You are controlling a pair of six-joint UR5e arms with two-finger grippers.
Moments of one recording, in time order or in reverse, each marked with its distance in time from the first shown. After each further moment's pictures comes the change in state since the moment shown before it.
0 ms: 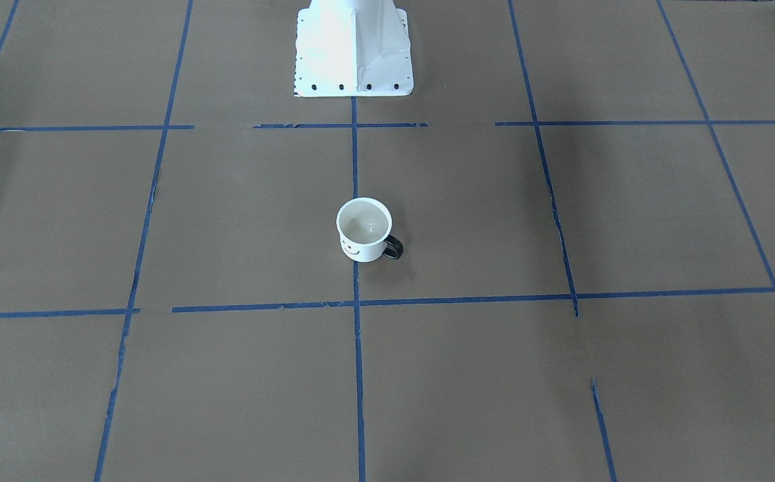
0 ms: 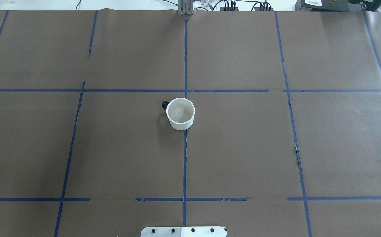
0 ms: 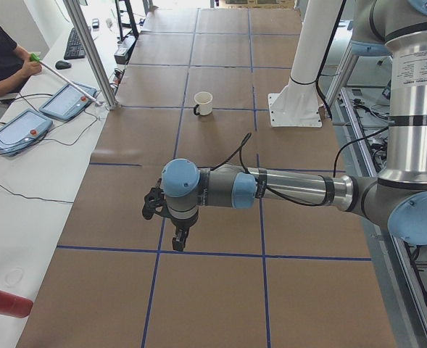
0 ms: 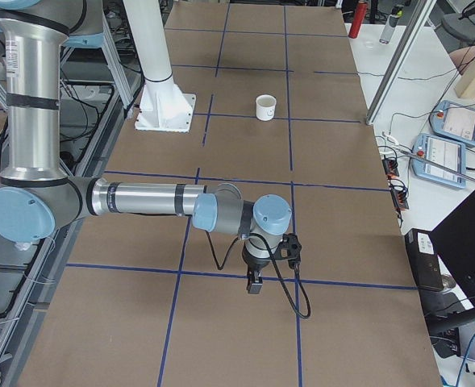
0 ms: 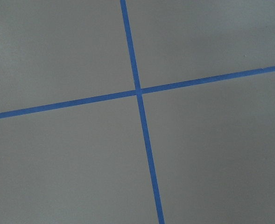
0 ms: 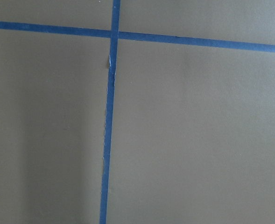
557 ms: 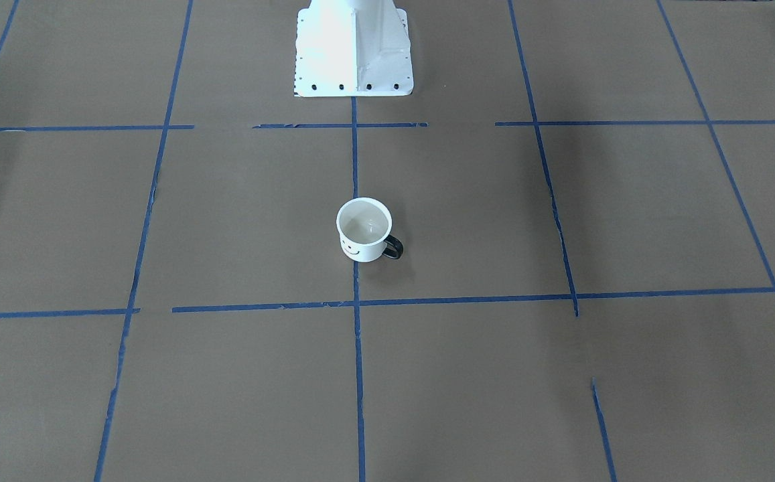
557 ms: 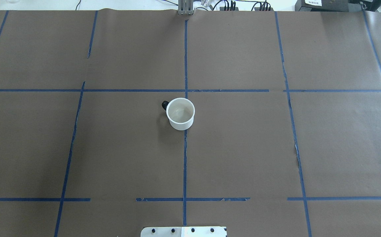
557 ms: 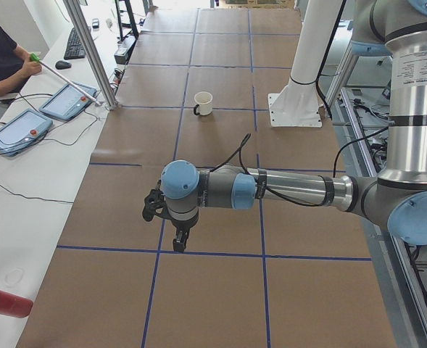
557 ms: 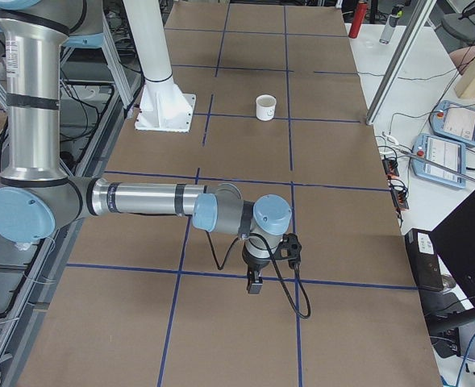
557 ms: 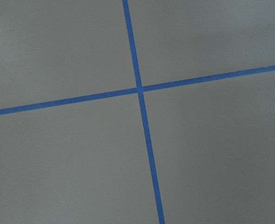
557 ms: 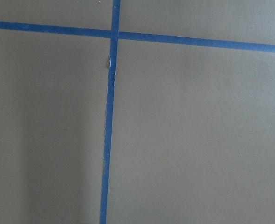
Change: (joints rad) left arm 0.000 0.003 0.003 0.030 -0.006 -0.008; right arm 0.000 0.000 0.000 0.000 0.000 0.000
